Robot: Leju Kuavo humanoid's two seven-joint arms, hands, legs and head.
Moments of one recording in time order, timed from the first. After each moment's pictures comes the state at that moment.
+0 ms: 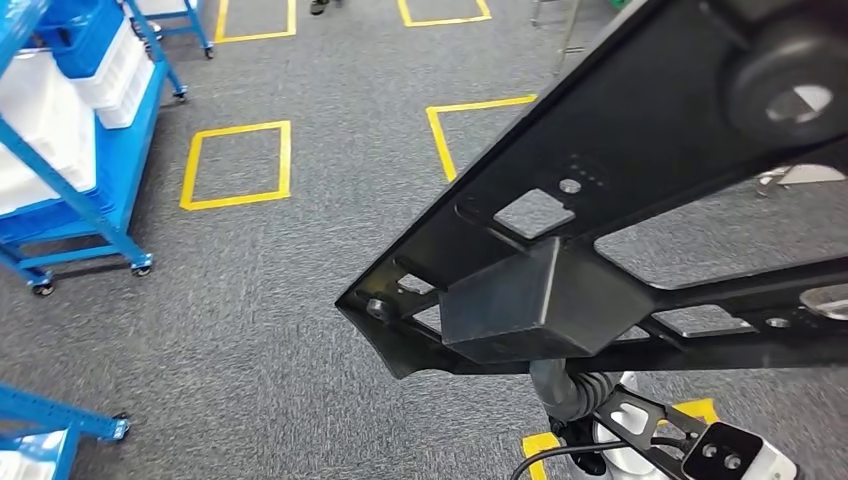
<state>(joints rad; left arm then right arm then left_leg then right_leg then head) -0.09 -0.05 1.26 -0.21 -0.93 0.06 -0.14 -0.14 0.02 0.28 -1.95 -0.10 0.34 -0.70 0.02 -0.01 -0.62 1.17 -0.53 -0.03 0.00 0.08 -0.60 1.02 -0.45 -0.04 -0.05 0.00</state>
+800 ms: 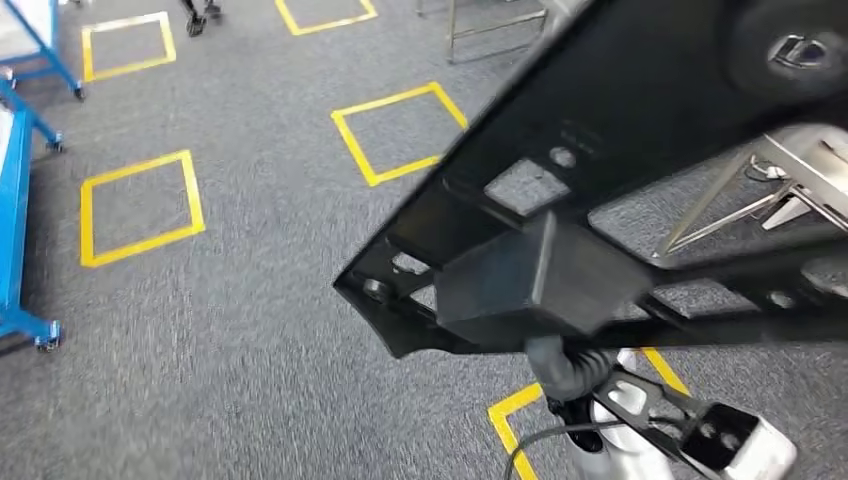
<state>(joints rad) -0.10 -0.07 1.26 -0.21 -0.90 0.06 -0.16 -0.21 0.01 0.30 -1.93 -0.11 0.32 -0.70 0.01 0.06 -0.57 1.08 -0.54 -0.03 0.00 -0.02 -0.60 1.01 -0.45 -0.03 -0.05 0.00</state>
